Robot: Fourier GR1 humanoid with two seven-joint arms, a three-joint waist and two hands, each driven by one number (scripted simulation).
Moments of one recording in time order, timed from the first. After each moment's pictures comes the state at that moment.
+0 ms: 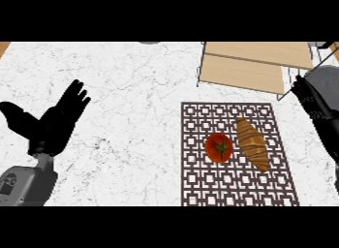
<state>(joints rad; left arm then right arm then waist) -0.21 0.32 -0.09 -1.43 0.42 0.10 0.17 -0.14 -0.49 0.05 -1.50 -0.12 0.11 -0.24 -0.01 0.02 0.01</state>
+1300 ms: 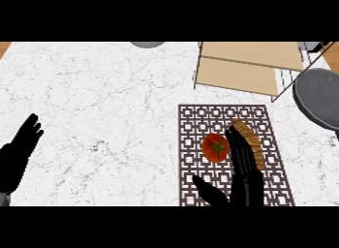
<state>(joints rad) 0.04 0.47 -0.02 -1.40 0.28 0.10 0.05 0.15 -0.03 0.52 -1.66 0.97 -0.75 0.24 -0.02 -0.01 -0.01</state>
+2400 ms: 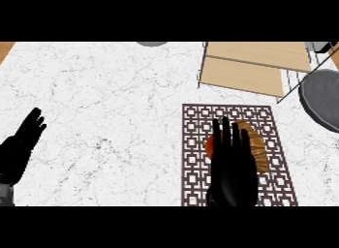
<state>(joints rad) -0.01 0.44 0.02 -1.36 0.24 0.05 0.06 -0.10 0.00 0.60 -1.82 1.34 0.32 0.93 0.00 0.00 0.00</state>
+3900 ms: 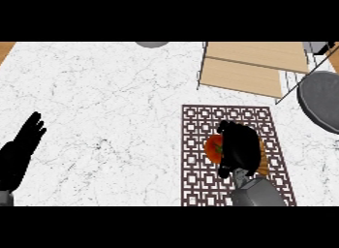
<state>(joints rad) 0.03 0.33 0.15 -1.43 0.12 -0.06 0.10 -0.19 -0.01 0.35 -1.48 1.31 0.14 0.68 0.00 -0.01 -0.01</state>
